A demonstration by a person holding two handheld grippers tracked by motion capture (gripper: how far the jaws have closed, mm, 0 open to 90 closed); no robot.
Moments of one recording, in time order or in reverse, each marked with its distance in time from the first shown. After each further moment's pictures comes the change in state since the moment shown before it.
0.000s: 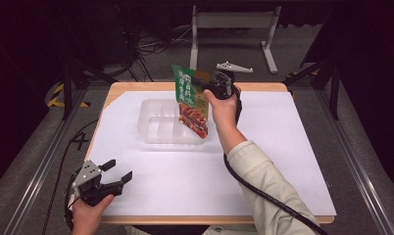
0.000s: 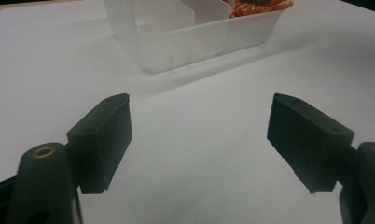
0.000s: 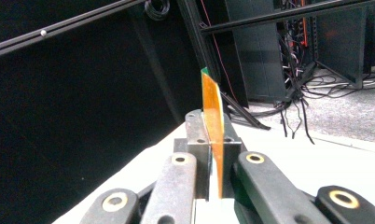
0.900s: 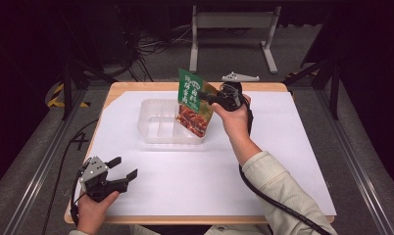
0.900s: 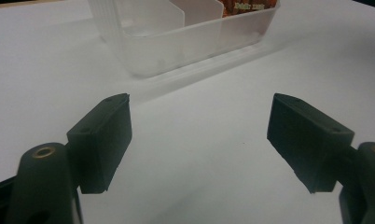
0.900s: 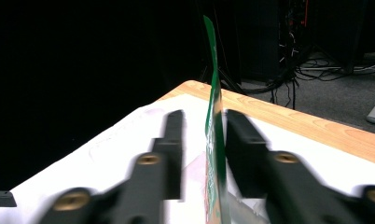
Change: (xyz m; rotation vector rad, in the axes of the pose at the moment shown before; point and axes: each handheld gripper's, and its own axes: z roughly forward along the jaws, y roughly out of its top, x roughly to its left) left arm -0.002 0.006 0.014 0.014 -0.024 0.016; right arm 0.000 -0.019 -0.031 0.114 -0.013 -0.082
